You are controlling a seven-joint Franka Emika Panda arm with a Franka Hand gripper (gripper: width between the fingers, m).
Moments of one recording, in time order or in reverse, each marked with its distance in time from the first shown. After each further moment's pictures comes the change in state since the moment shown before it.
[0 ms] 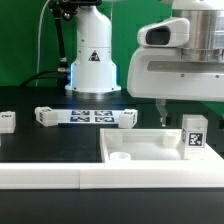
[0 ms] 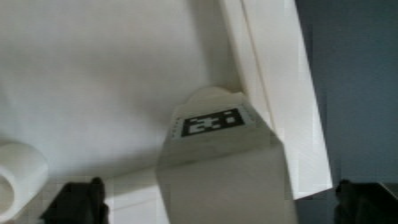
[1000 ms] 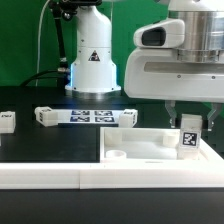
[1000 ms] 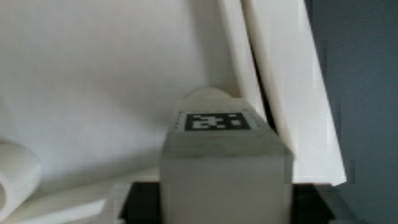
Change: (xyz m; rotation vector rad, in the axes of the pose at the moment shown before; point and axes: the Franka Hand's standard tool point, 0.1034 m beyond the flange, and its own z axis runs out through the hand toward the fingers) arm 0.001 0.005 0.000 0.006 0.004 0.157
